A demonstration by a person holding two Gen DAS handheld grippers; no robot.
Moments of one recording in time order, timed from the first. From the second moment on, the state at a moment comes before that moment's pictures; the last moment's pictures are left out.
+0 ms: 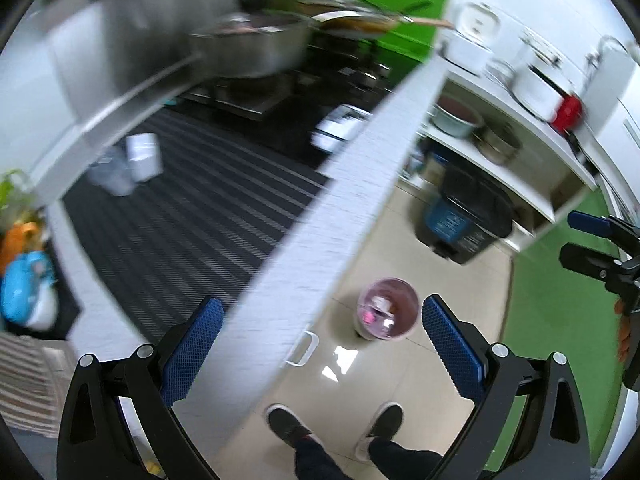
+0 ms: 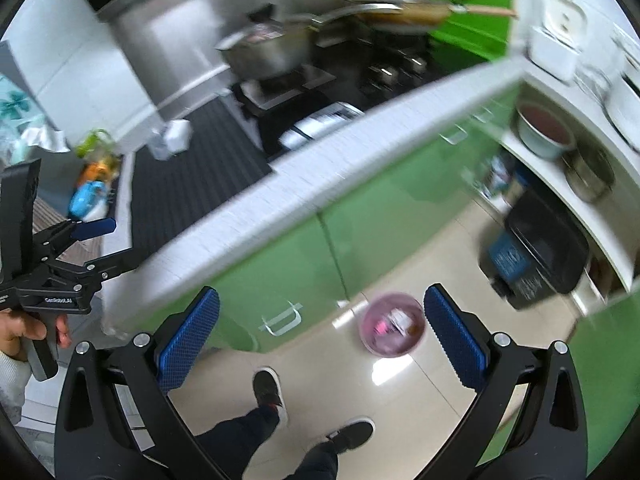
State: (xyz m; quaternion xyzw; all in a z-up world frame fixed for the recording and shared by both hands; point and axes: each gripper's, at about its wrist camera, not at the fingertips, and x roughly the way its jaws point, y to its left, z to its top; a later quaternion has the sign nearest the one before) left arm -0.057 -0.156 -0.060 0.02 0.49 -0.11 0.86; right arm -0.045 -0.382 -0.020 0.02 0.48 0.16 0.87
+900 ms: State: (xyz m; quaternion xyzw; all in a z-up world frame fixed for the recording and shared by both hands) left arm 0.031 0.005 -0.044 -0.06 0.47 0.03 0.88; right arm 0.134 -0.162 -0.008 -0.08 0.46 0.32 0.83
